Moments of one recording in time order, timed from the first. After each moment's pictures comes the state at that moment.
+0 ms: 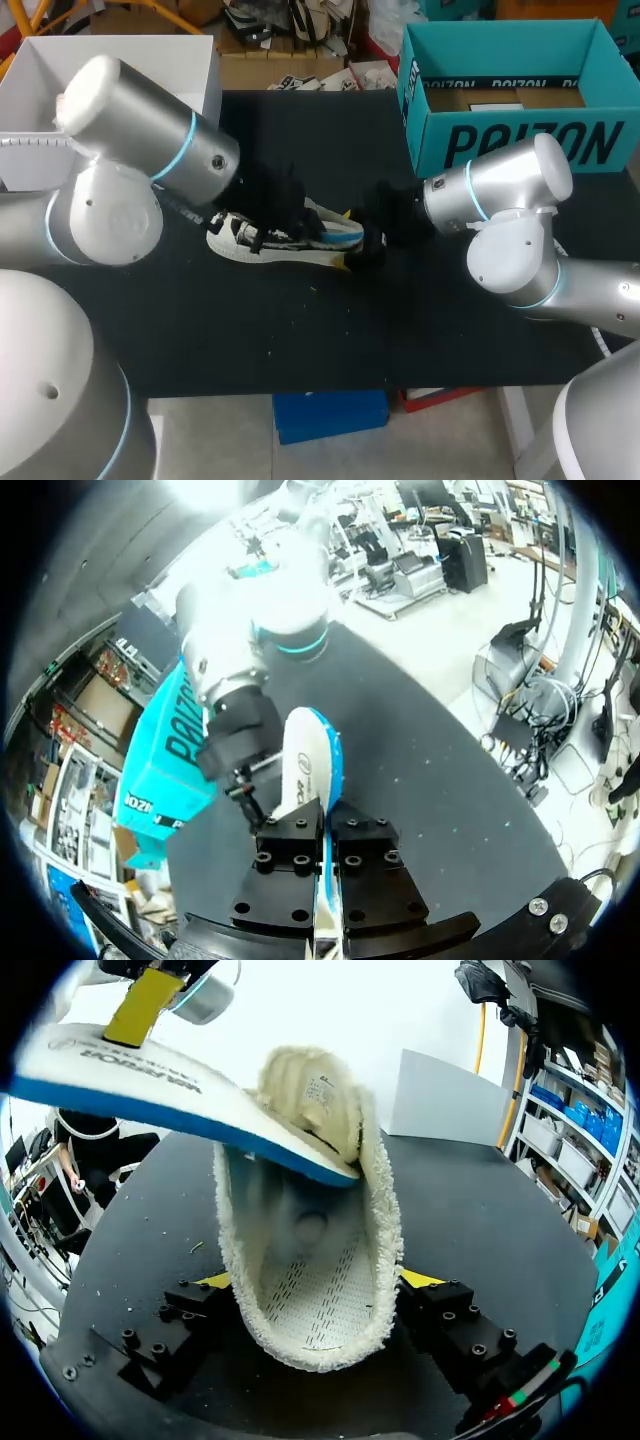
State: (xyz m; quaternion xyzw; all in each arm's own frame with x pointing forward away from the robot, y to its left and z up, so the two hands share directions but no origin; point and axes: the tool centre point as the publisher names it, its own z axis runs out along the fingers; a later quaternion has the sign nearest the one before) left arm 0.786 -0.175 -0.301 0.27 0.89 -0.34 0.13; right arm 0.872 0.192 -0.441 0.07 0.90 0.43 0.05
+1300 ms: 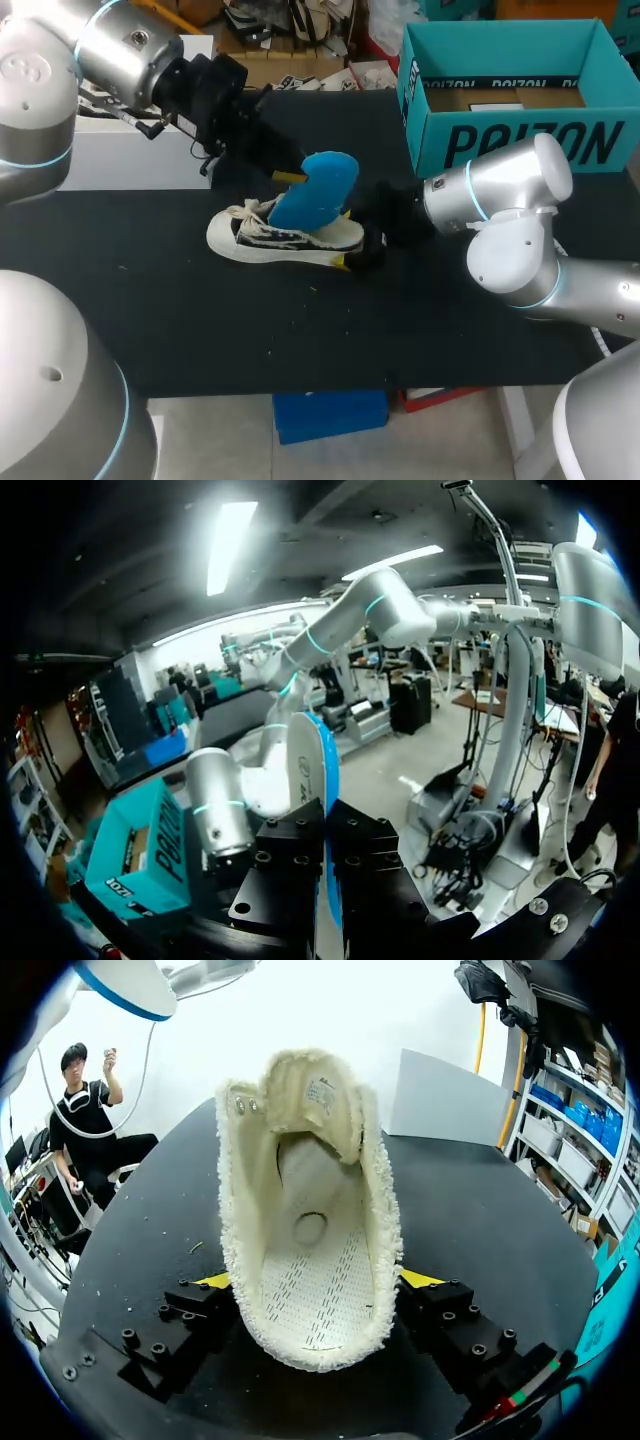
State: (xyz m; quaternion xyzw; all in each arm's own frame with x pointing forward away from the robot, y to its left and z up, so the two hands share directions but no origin) left arm 0.723 -0.163 -0.116 0.27 0.79 -0.55 -0.06; right arm 0.872 0.192 -0.441 0.07 0.90 0.43 0.05
